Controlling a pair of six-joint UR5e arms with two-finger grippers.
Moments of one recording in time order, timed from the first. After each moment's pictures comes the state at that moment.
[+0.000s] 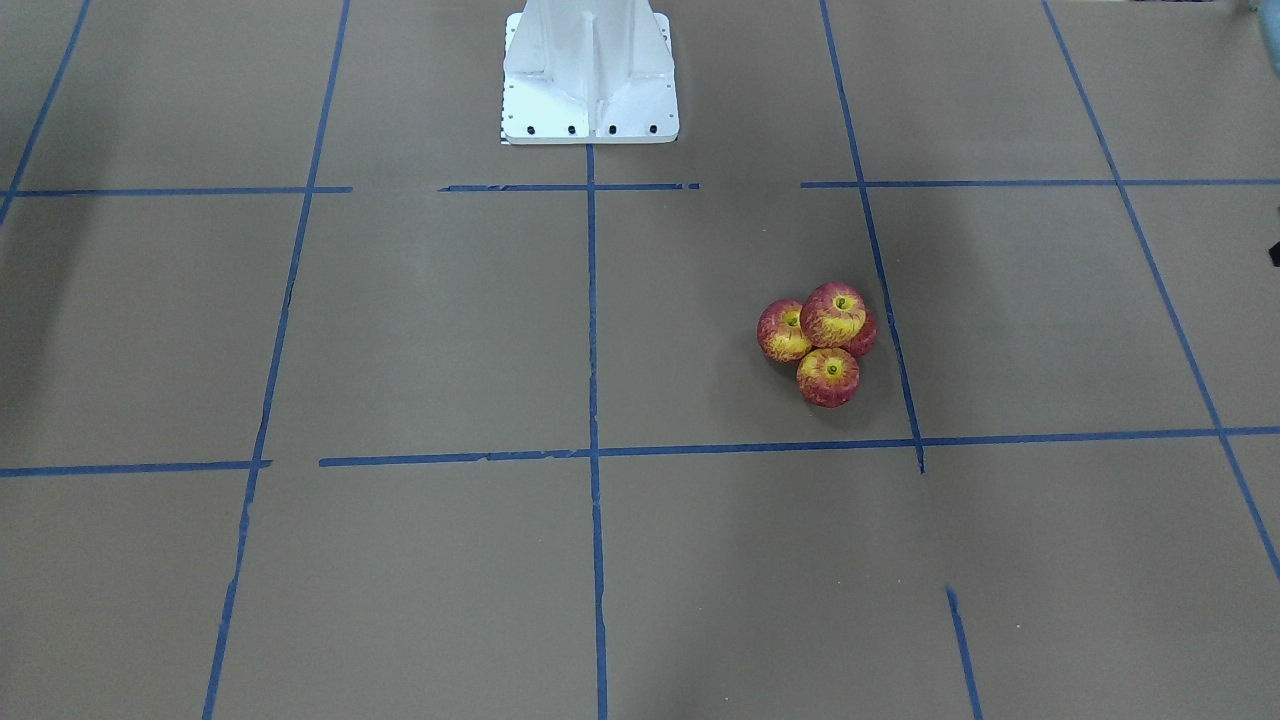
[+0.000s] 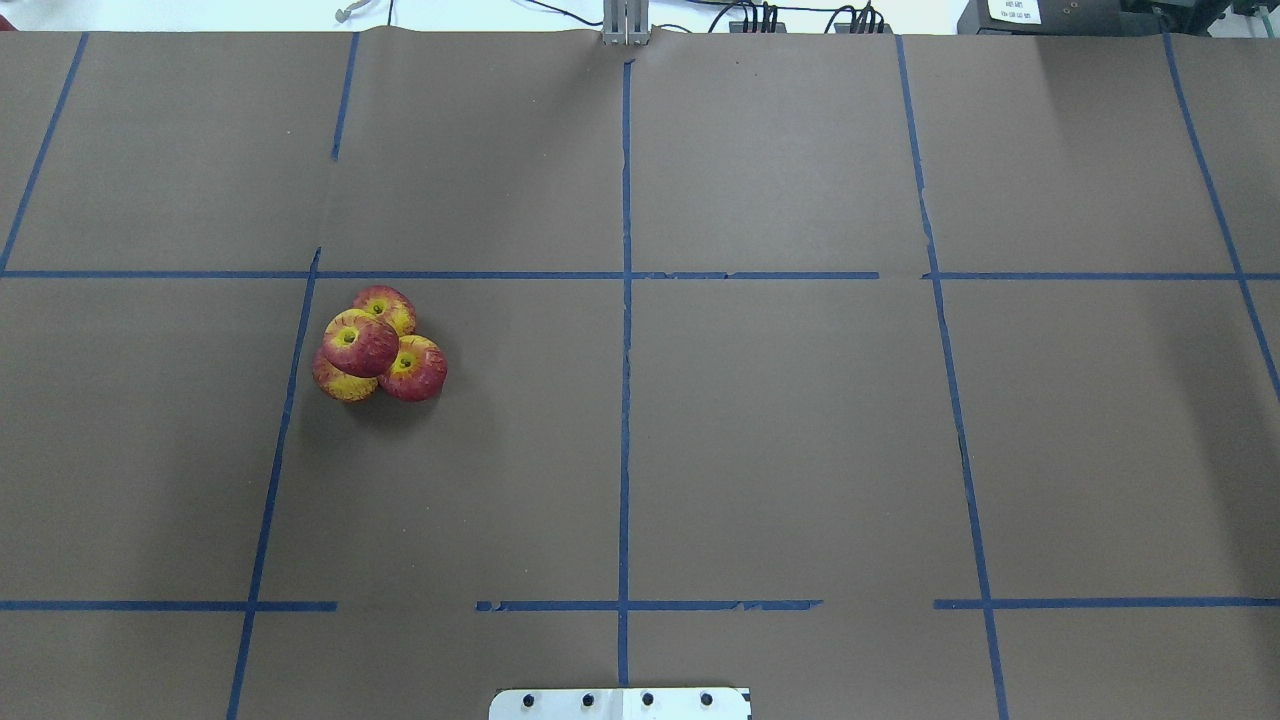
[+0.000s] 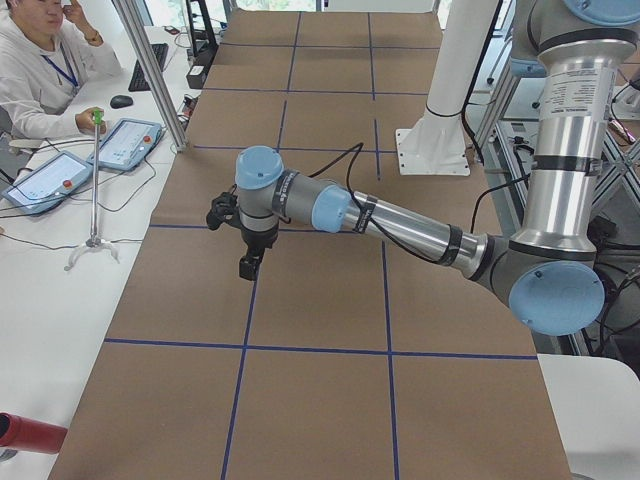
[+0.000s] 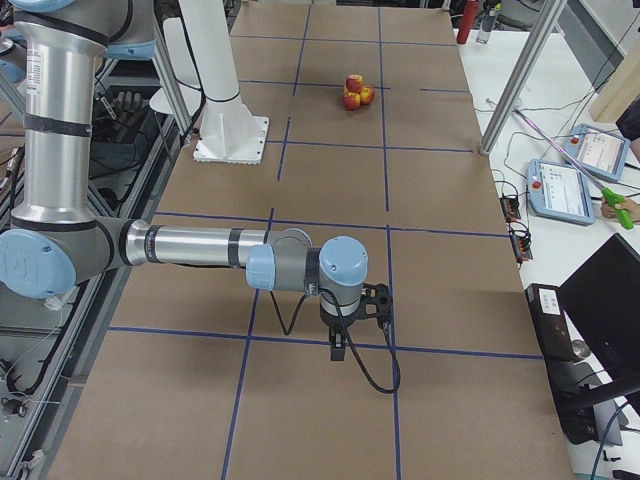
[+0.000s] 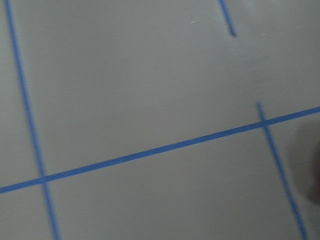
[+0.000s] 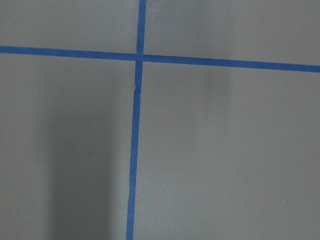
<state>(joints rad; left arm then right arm) -1.53 -1.62 -1.81 -1.52 -2.33 0.08 1.59 -1.71 1.71 -1.58 2.29 -0.06</state>
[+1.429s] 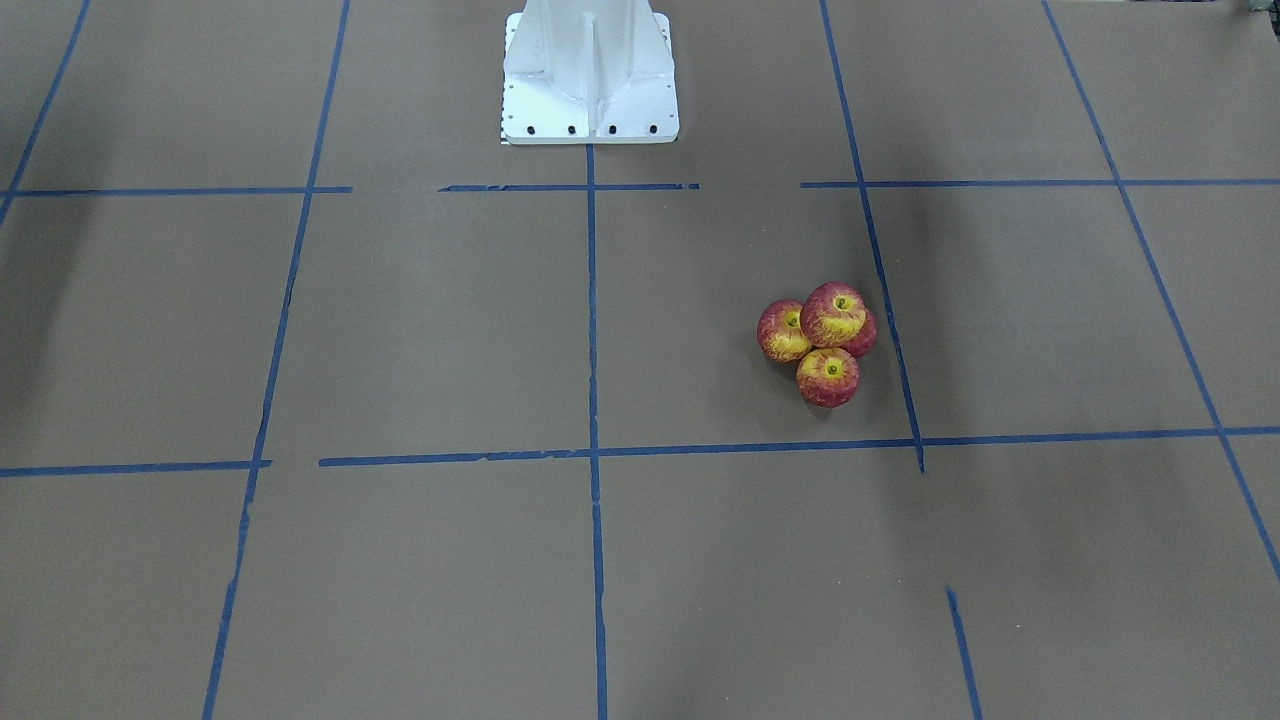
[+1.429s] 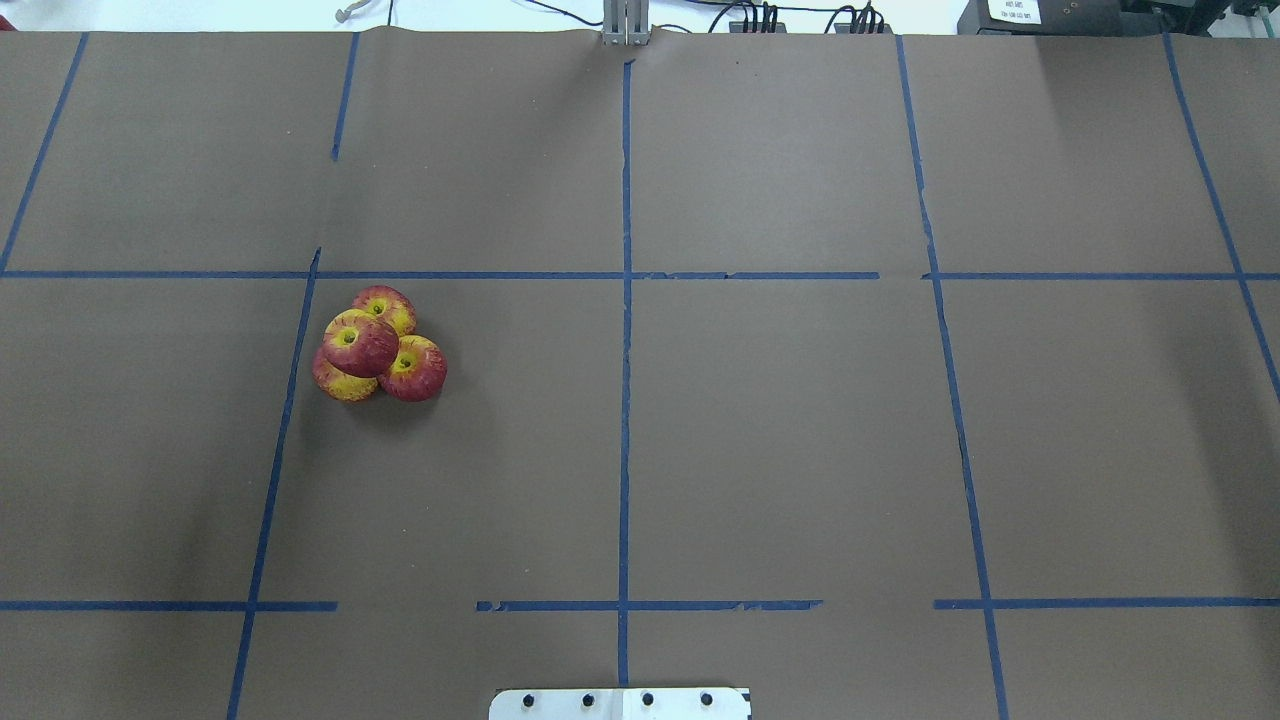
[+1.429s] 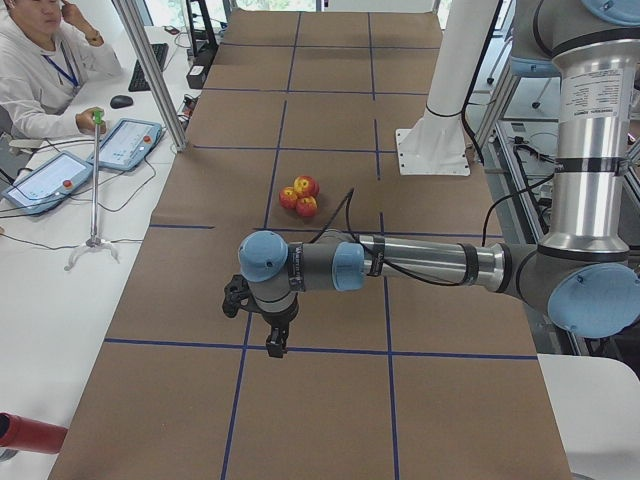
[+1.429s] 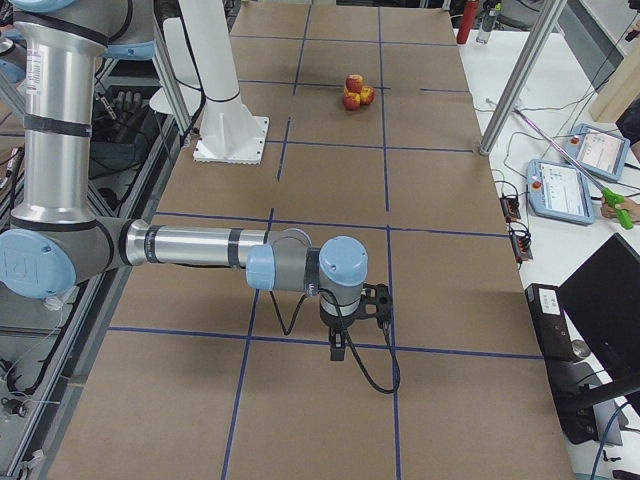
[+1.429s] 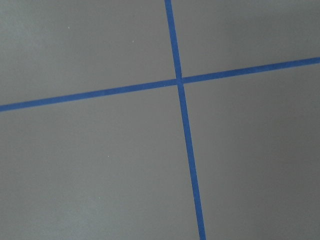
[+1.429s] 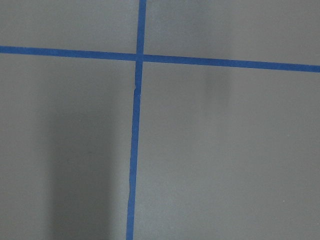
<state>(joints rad) -1.57 -1.54 -1.67 -1.46 -2.35 0.17 1.59 -1.71 1.71 -1.58 2.29 -0.06</state>
